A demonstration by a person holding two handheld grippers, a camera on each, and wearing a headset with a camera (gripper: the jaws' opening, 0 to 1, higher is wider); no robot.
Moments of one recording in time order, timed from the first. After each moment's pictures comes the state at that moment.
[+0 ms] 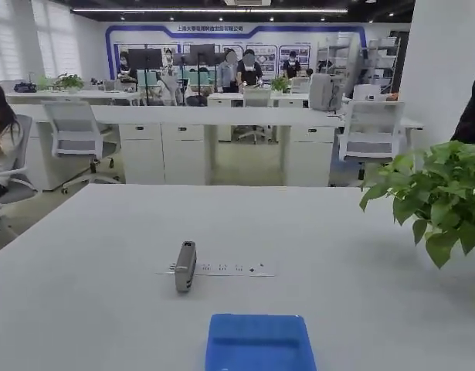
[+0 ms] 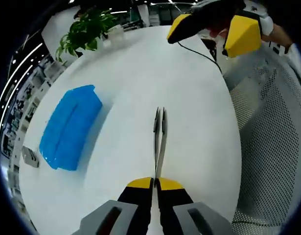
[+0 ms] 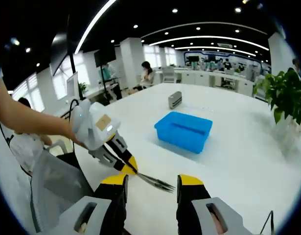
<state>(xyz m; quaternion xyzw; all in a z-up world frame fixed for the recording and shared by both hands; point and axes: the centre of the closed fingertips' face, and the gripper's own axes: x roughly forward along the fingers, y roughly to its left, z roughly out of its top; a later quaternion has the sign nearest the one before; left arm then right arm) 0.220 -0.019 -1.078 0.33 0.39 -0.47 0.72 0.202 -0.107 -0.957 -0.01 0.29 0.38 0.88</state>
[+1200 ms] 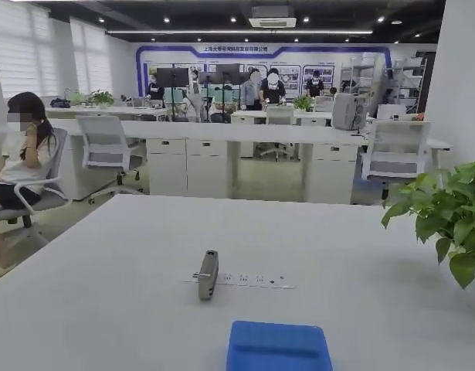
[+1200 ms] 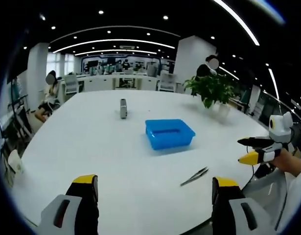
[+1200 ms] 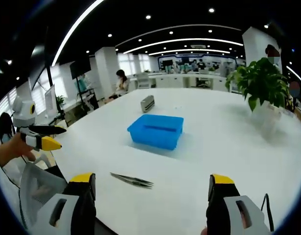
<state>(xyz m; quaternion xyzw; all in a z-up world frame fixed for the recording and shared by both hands) 0.184 0.099 -0.949 -0.03 0.29 -0.15 0.95 0.213 -0.147 -0.972 -0.01 0.28 0.28 0.92</state>
